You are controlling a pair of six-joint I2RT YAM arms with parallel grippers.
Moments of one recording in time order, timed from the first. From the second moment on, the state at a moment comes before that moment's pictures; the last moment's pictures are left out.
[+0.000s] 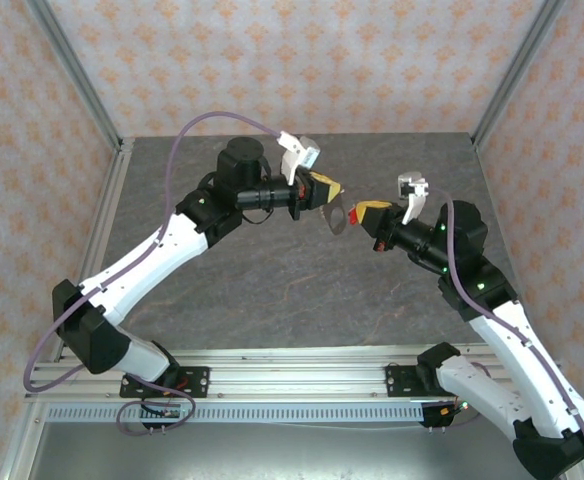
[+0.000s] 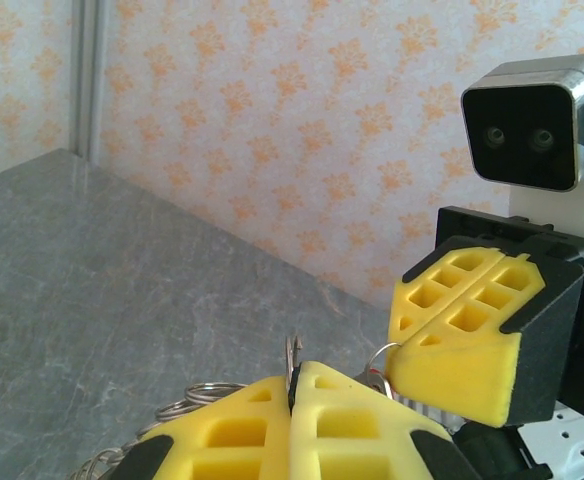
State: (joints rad) left arm -0.63 1.47 1.44 -0.17 0.61 -0.24; right arm 0.43 0.79 0.95 -0.32 -0.40 0.40
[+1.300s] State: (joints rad) left arm -0.66 1.54 1.51 -0.21 0.67 -0.23; right arm 0.43 0.83 0.99 -0.27 -0.39 0.39
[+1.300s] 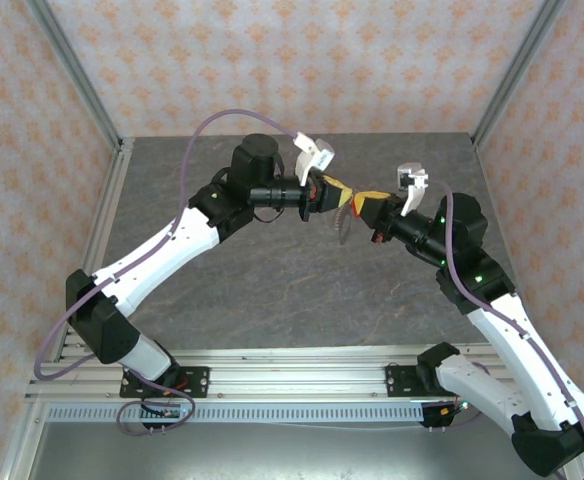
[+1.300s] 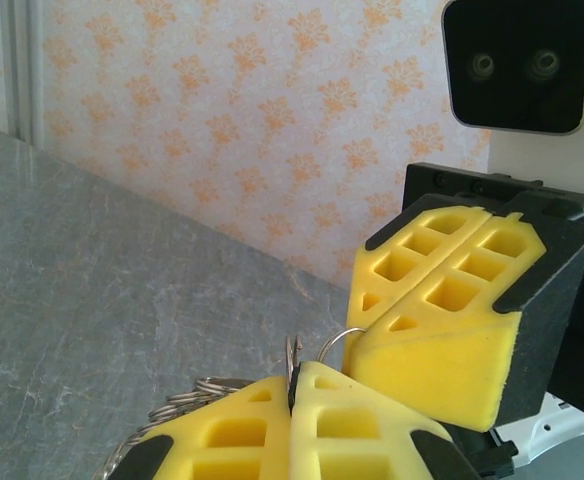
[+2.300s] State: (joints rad) left arm -0.67 1.54 1.51 -0.21 0.65 -0.23; right arm 0.43 0.83 0.96 -0.25 -0.33 0.38
